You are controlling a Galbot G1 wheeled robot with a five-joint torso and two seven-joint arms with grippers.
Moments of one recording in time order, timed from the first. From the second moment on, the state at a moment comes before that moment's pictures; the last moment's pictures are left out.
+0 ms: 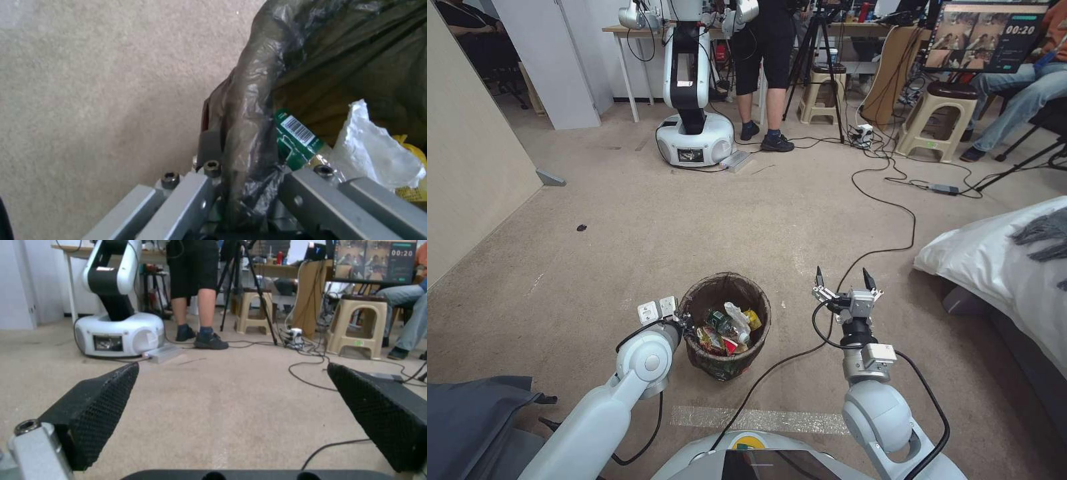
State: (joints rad) left arm 1.22 -1.08 -0.13 -2.01 -1.22 0.52 -0.86; right arm -1.55 1.18 0.31 2.13 0.14 0.09 0.47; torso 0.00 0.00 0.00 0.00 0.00
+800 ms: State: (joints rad) left arm 1.21 -1.11 -0.13 -1.96 -1.20 0.52 -0.85; right arm -1.54 1.19 0.30 2.12 0.14 0.09 0.47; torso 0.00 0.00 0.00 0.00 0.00
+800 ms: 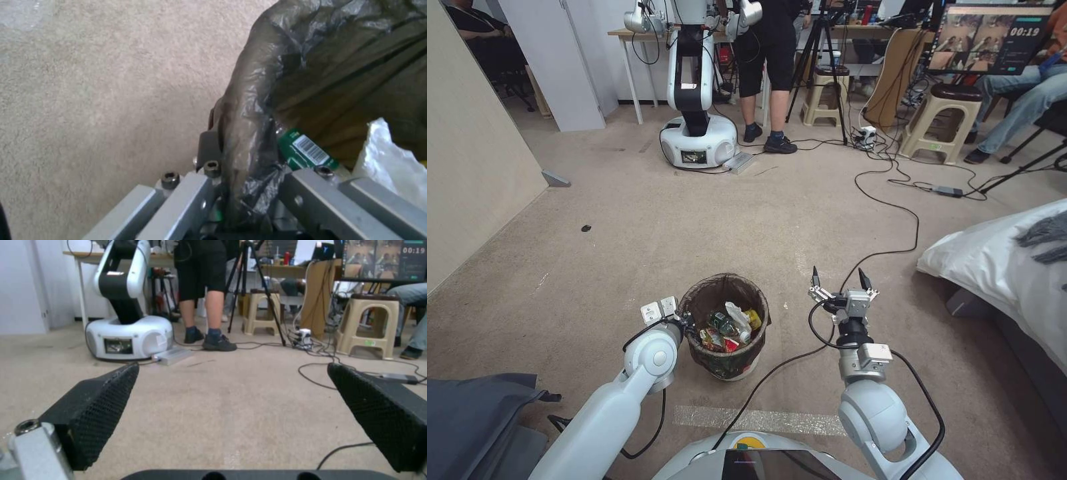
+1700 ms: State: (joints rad) left arm 1.22 -1.11 -0.12 -1.95 -1.15 0.50 -0.79; right arm -1.54 1.20 0.28 2.12 0.13 0.09 0.47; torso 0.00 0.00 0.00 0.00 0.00
